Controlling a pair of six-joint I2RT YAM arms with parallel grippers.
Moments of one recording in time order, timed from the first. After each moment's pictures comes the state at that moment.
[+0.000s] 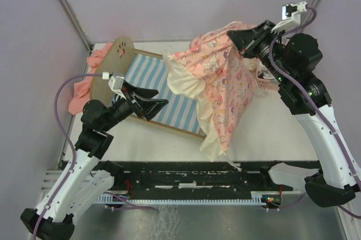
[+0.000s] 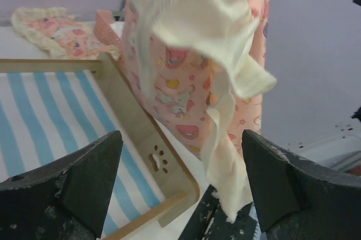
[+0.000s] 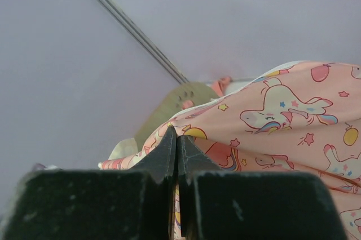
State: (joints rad) left arm -0.41 0.66 0.73 0.06 0.49 -0.54; right arm 0.45 1.18 1.63 -0.39 -0.06 0.62
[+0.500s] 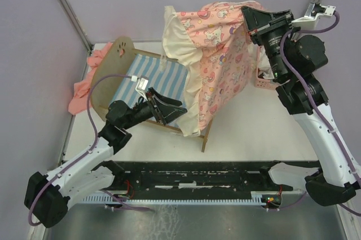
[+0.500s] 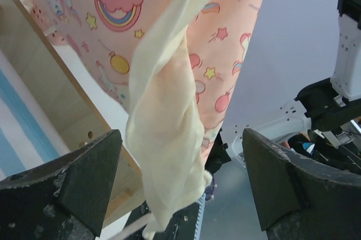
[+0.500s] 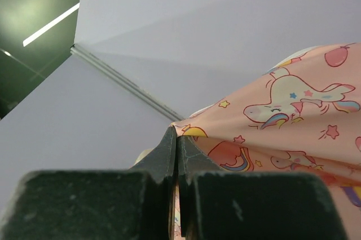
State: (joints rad) left arm -0.59 0.86 0.56 0.51 0.52 -0.82; right arm 0.49 1.17 1.63 -0.09 0.23 0.91
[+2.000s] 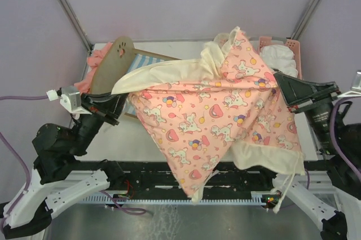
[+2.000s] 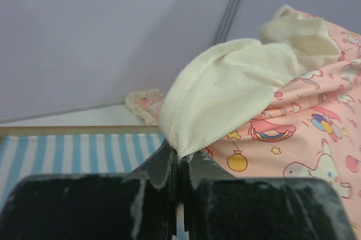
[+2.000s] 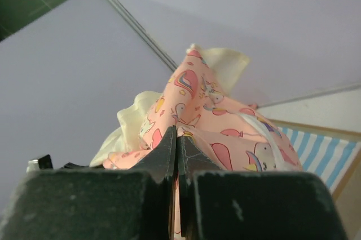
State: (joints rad) left arm -0.89 0.45 1.02 -0.23 -0.28 -0.22; right arm 0.50 0.59 1.38 -0.41 0.10 0.75
